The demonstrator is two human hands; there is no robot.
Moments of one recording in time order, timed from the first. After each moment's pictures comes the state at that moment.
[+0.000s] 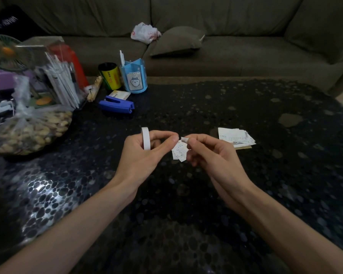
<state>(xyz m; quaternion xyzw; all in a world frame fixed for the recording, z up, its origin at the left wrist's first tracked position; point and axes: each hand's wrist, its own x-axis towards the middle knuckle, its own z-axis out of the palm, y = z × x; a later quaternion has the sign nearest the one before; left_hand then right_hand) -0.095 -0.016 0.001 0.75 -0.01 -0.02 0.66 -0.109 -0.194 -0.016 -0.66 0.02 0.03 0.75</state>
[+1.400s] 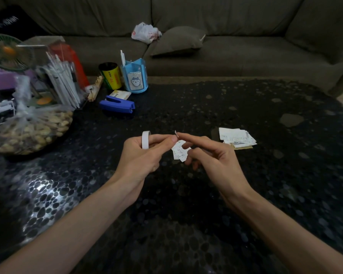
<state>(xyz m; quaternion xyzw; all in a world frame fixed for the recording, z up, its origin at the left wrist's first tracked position) -0.095 -0.014 -0.004 0.69 0.05 -0.07 0.72 -0.112 -0.192 -0.017 -0.71 -0.05 -0.01 0.70</state>
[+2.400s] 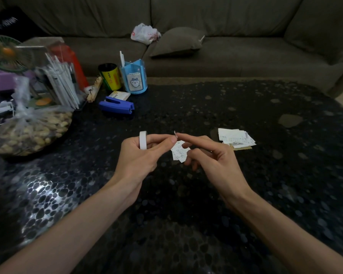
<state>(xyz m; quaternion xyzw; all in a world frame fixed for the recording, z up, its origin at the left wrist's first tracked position) -0.096 -0.015 -0.003 0.69 0.05 -0.04 0.72 -0.112 -0.193 -0.017 -0.72 -0.06 -0.02 0.69</state>
